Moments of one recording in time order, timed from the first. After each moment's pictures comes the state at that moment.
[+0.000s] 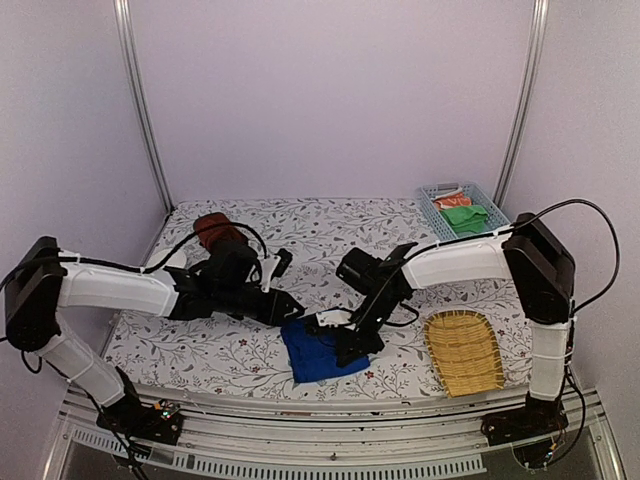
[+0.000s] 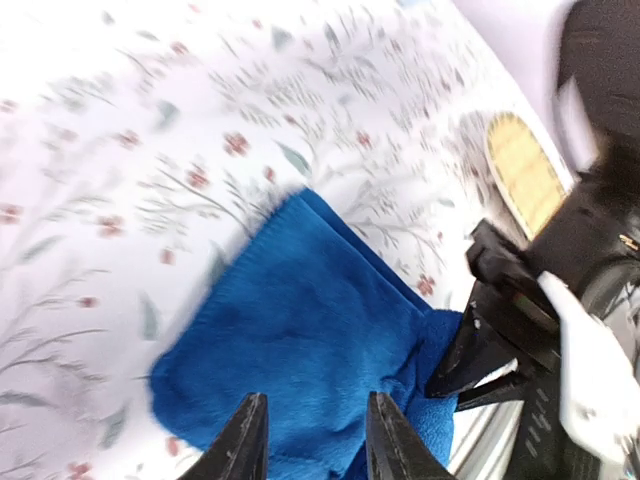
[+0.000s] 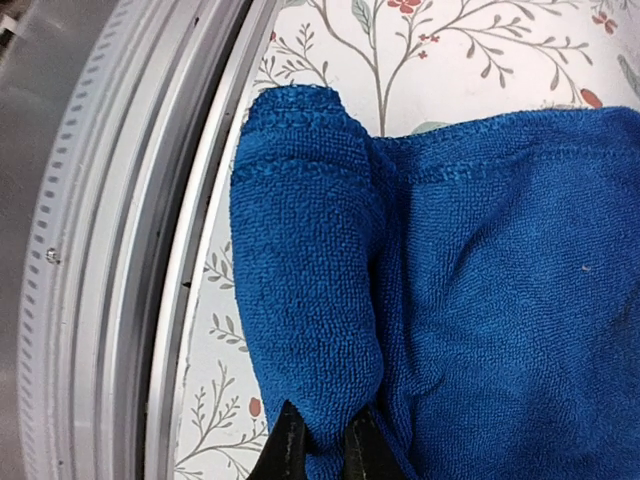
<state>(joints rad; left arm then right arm) -0.83 1.55 0.78 0.05 0.25 -0.44 0.94 2.01 1.34 -0.66 -0.58 -0.74</state>
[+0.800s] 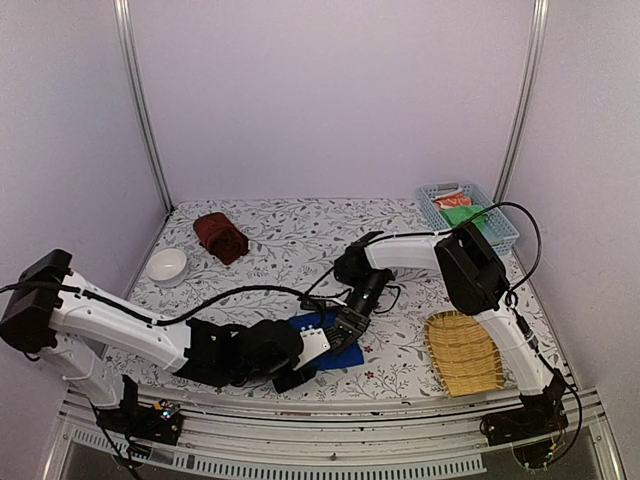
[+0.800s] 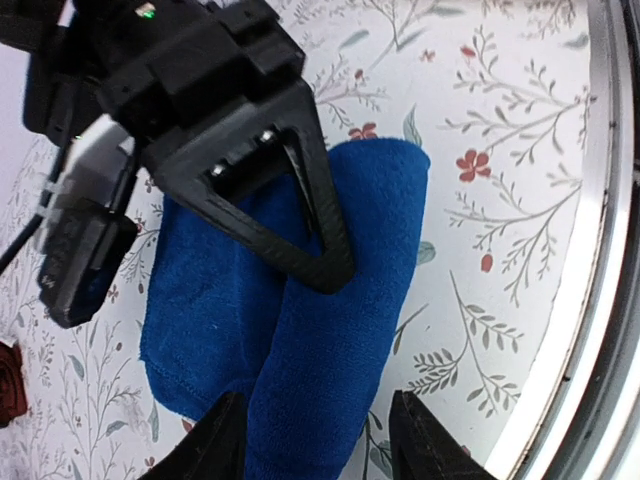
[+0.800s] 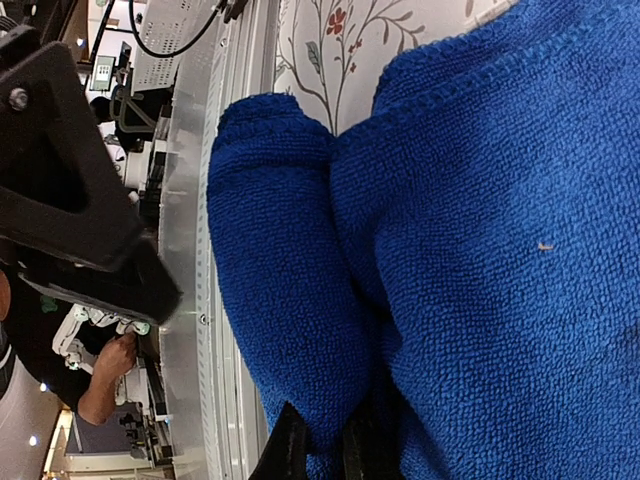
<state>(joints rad) -1.34 1.52 0.75 -0.02 -0.42 0.05 0.79 2.54 1.97 -1.36 -1.02 -0.76</state>
